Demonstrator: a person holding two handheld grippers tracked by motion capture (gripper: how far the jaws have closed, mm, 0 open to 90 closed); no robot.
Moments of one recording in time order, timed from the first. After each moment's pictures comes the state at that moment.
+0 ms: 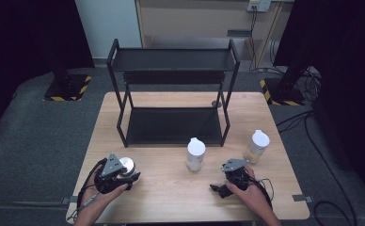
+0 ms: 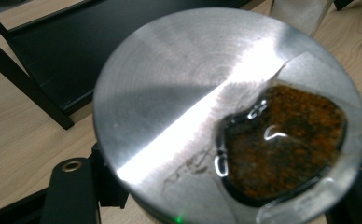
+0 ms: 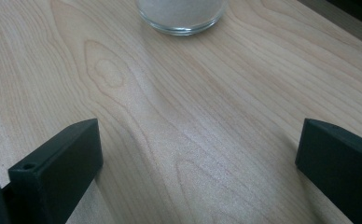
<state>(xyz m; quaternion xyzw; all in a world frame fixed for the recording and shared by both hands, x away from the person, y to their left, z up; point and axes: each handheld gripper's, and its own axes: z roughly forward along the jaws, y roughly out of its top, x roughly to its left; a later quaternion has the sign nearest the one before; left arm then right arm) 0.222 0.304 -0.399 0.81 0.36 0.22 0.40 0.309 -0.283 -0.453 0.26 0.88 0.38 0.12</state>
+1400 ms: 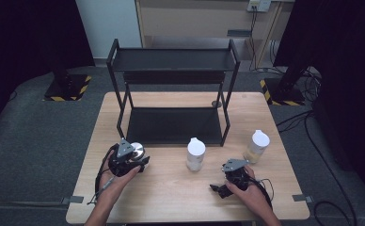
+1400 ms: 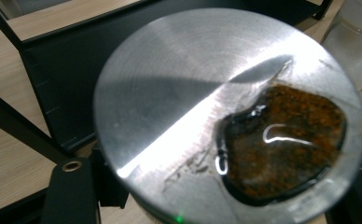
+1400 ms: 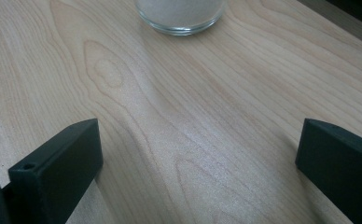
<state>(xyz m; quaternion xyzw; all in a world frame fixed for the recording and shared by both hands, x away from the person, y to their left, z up) 0.264 0.268 -0.399 0.79 0.41 0.24 0.40 0.308 -0.282 -0.453 0.26 0.88 0.38 0.12</state>
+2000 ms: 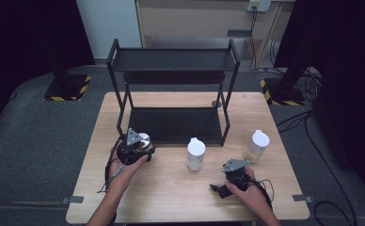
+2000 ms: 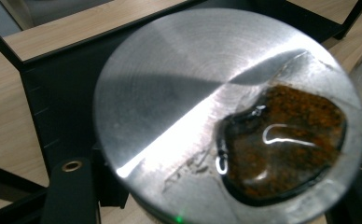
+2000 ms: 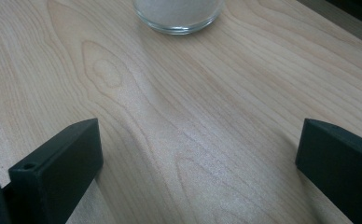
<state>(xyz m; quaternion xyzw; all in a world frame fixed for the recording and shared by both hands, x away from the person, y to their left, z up) 0.295 0.246 -0.392 0.78 0.42 0.25 0.40 0.305 -0.281 -0.453 0.27 0.88 0.38 0.12</state>
